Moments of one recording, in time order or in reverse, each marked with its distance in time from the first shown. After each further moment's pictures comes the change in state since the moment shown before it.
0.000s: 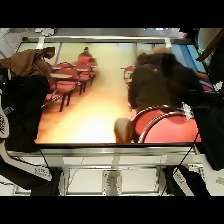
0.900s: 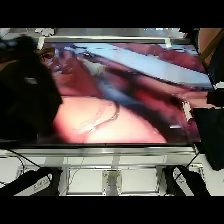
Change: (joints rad) left arm -0.500 0.572 0.001 -0.407 -0.069 0.208; right arm 0.000 -0.001 0.240 -0.466 0.116 0.000
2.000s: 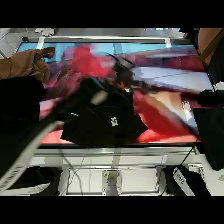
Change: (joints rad) left arm -0.639 -0.211 -0.075 0.134 -0.129 0.070; right arm 0.000 -0.022 -0.154 0.078 -0.081 0.002
